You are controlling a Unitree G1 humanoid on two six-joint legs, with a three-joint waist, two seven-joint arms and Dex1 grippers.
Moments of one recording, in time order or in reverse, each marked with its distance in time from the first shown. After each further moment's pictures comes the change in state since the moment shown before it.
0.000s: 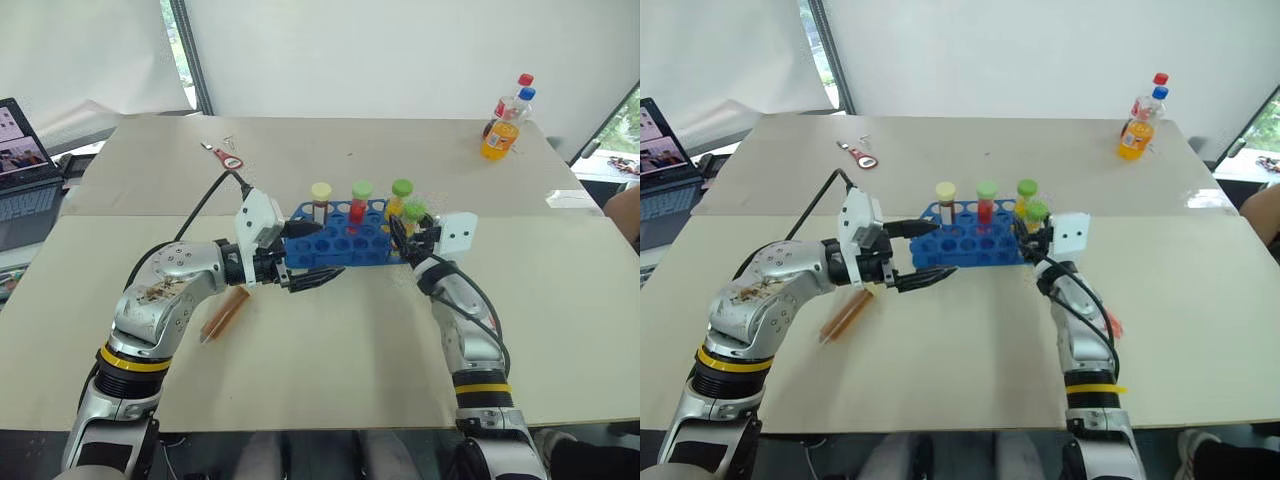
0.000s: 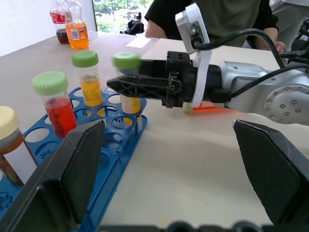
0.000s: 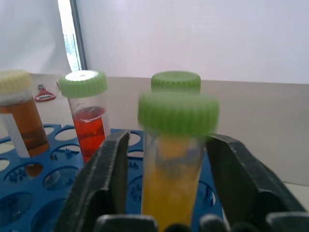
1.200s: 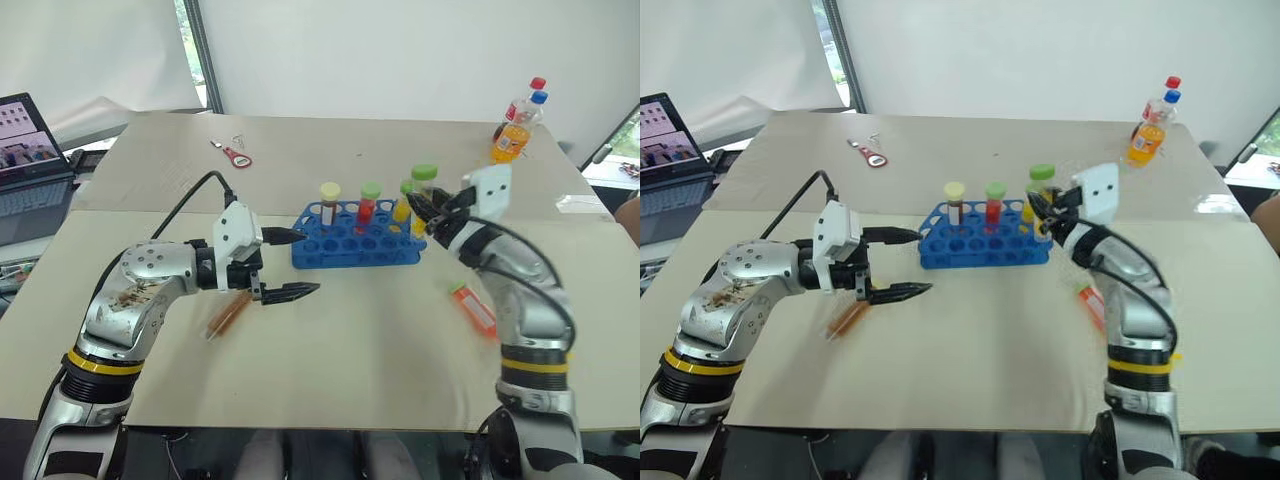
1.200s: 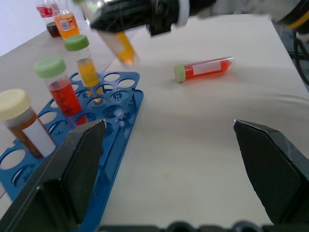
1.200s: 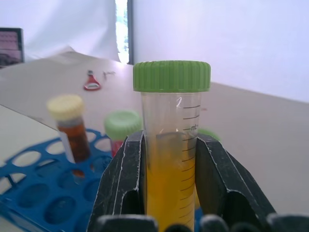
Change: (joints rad) left arm 0.050 0.135 0.009 0.011 0.034 -0.158 -0.174; right arm -0.101 -0.153 -0.072 -0.154 0.027 0.366 0.224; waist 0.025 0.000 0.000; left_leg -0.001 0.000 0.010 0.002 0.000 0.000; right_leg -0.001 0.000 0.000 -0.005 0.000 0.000
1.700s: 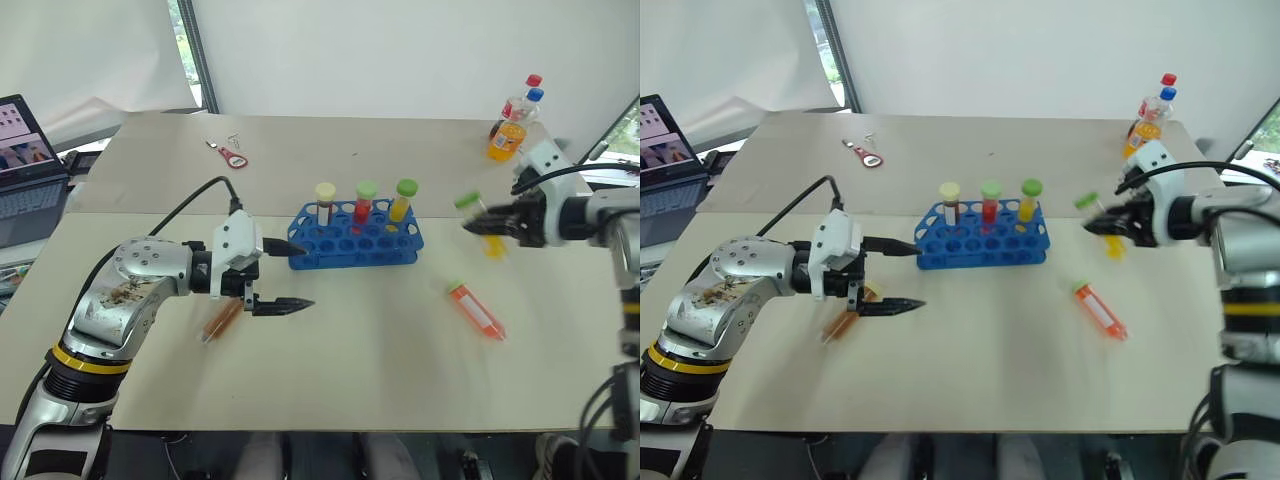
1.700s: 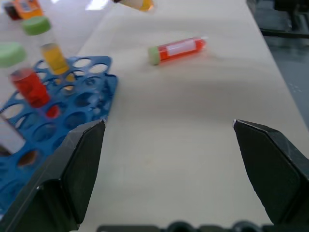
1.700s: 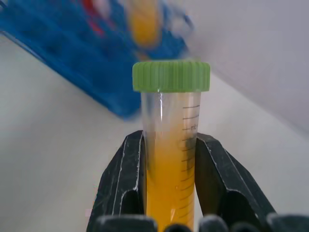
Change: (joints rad) left arm -0.008 0.056 -0.012 0.012 -0.010 0.013 -0.056; right arm -0.174 -0.436 0.003 -0.031 0.066 0.490 0.547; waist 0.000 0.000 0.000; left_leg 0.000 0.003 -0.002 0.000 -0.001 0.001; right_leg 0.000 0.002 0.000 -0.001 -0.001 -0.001
